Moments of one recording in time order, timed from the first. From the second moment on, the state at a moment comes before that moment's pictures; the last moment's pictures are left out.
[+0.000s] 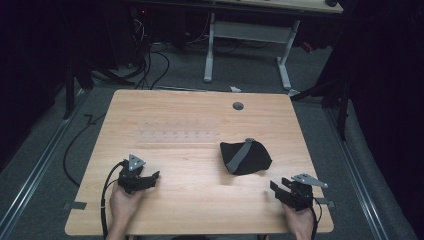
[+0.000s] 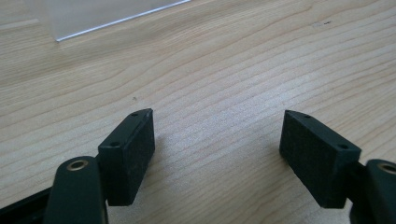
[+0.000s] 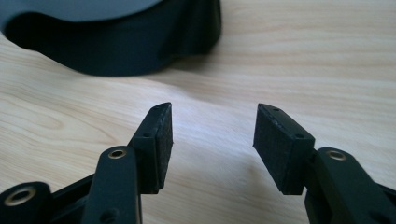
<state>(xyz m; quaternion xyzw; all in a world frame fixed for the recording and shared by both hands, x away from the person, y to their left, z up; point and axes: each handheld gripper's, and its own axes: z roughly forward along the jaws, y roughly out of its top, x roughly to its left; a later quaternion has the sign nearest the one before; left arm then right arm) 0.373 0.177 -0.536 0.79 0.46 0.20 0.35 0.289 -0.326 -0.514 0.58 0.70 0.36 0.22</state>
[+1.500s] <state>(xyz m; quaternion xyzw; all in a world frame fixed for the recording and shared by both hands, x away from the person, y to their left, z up) 0.373 0.176 -0.536 0.79 0.46 0.20 0.35 0.364 -0.298 -0.510 0.57 0.70 0.39 0.18</state>
